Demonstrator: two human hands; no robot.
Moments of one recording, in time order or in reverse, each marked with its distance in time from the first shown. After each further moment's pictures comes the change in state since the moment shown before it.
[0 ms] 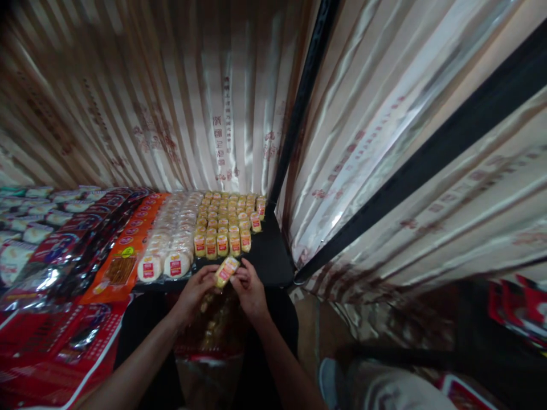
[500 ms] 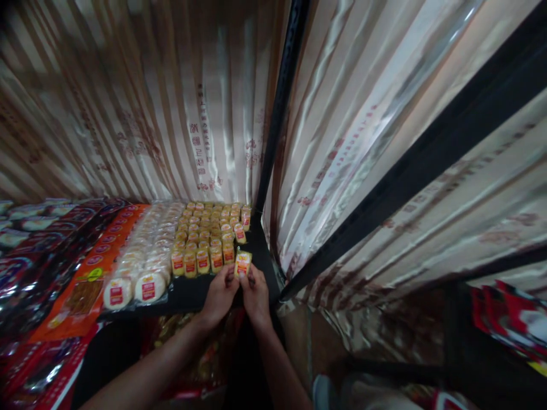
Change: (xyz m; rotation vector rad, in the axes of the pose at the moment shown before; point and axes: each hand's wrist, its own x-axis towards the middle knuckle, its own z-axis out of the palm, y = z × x) left_hand 0.058 -0.017 0.098 0.544 0.060 0.318; right_hand 0.049 0.005 -0.057 -0.202 0.249 -0.072
